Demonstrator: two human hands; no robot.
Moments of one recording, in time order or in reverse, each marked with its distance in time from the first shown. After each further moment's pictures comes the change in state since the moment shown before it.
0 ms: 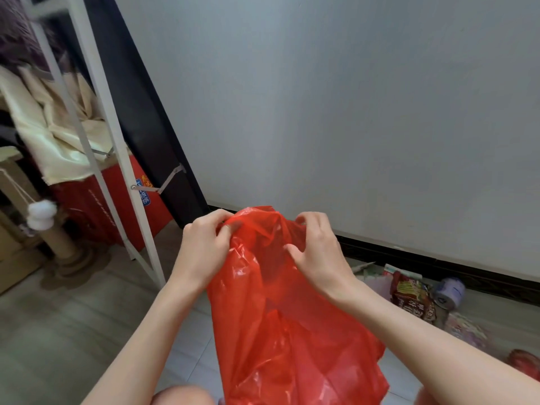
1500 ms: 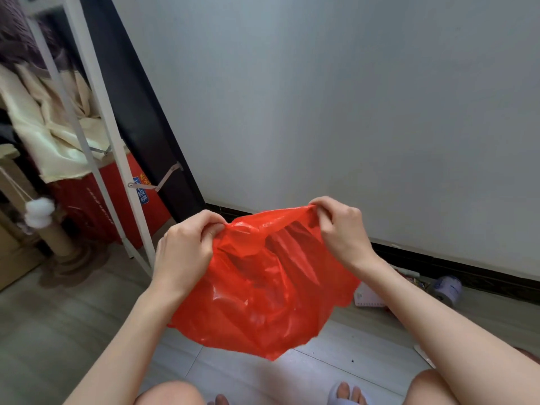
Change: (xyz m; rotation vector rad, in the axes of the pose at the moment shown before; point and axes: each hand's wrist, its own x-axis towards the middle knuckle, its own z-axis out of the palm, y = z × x) left_hand -0.008 -0.018 -0.010 0.174 0.068 0.096; right_hand 0.029 0.028 -0.025 0.072 0.154 -0.055
